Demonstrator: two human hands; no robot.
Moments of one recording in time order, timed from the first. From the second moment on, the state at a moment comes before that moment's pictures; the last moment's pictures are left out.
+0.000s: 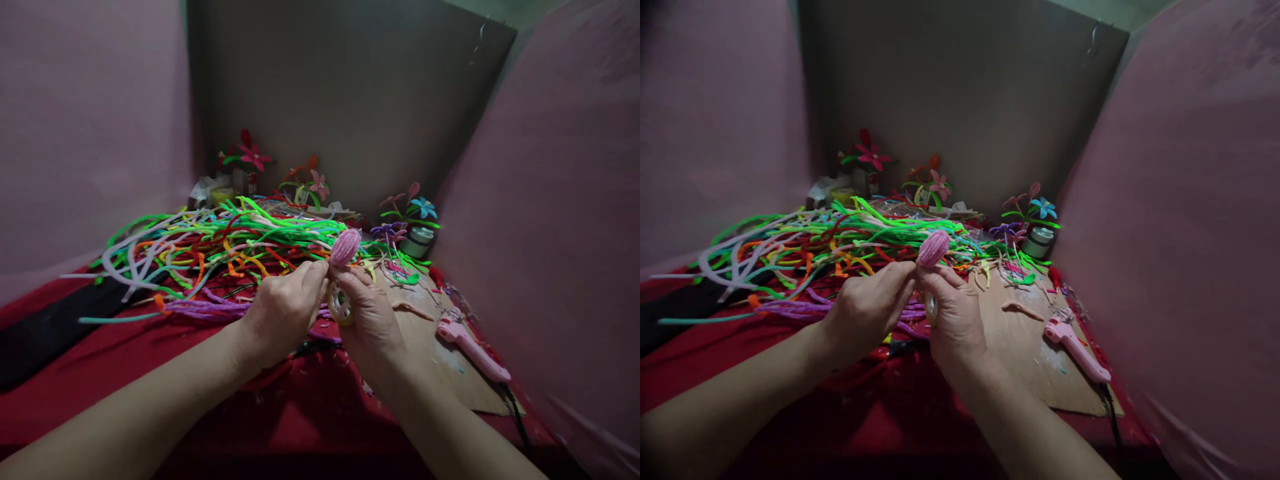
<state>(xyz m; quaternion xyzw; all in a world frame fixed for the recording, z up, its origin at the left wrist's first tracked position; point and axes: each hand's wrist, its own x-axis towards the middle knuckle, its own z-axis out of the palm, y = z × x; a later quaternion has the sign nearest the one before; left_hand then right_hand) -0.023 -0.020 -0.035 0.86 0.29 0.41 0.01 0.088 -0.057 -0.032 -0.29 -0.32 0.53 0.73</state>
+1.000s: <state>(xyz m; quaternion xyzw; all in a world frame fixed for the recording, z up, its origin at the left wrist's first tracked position) -0.019 -0.015 -0.031 0.74 0.30 0.46 0.39 0.096 -0.039 -0.033 -0.29 -0.35 0.55 0.70</state>
